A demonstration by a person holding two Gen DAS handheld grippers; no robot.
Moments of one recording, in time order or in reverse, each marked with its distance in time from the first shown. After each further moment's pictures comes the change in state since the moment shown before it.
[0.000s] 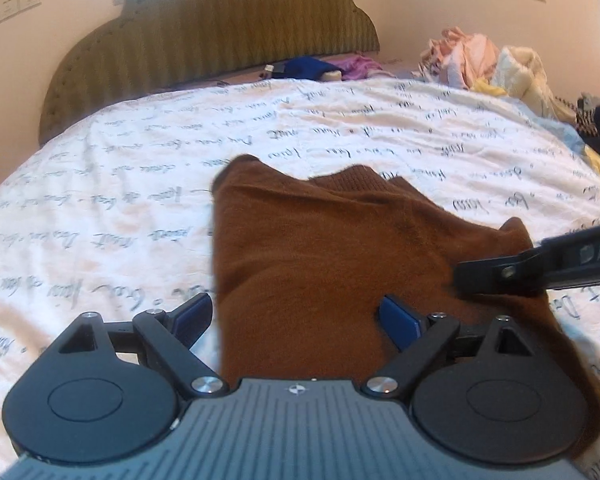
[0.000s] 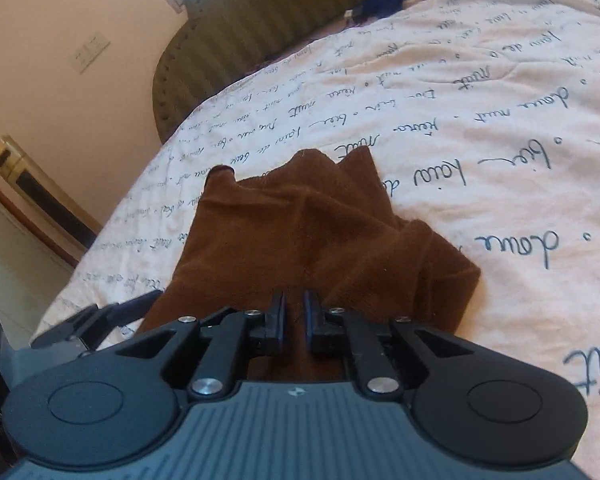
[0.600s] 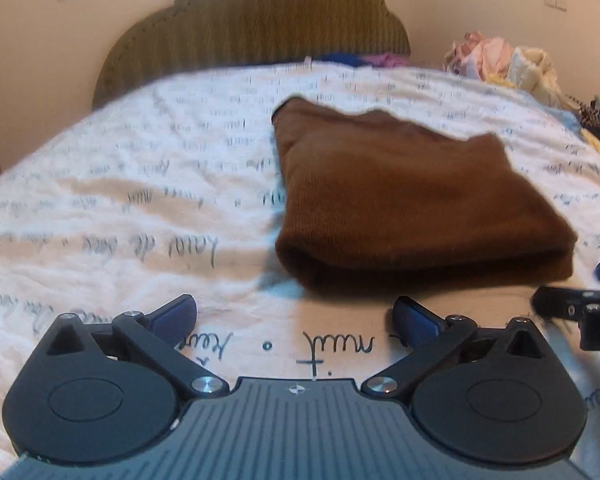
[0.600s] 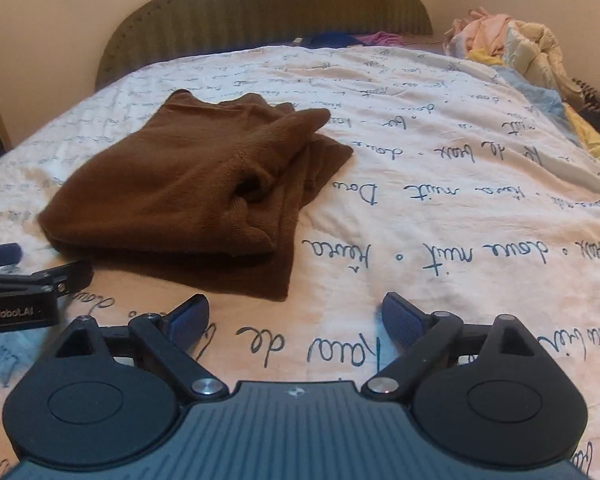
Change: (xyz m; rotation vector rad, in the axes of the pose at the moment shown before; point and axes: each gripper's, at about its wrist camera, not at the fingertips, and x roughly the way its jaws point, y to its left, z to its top) left arm -0.075 0.011 -0.102 -0.061 0.034 0.081; right arm -0.054 0.038 -0.140 -0.283 -0.109 -0.482
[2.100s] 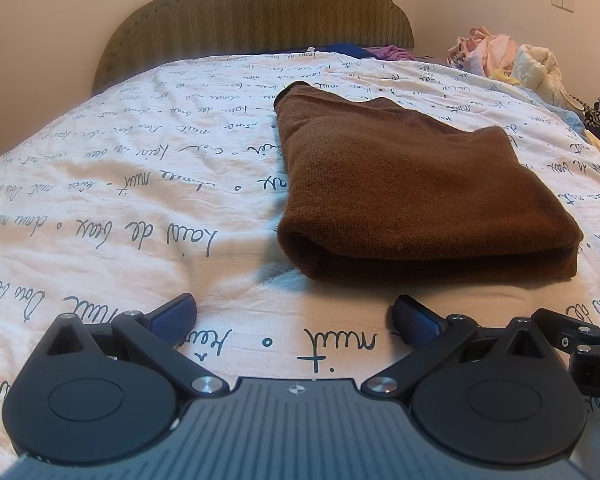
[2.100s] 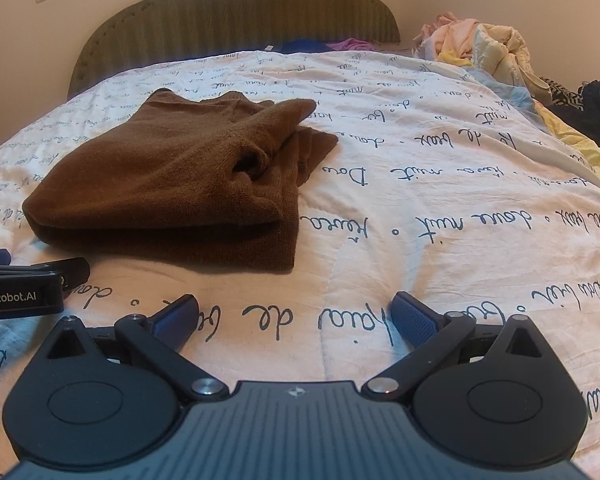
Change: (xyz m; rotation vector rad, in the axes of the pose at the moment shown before) left arm 0.001 0.003 -0.001 -0.016 0.005 -0.007; right arm -0.011 0.008 -0.017 0.036 -0.029 -0.025
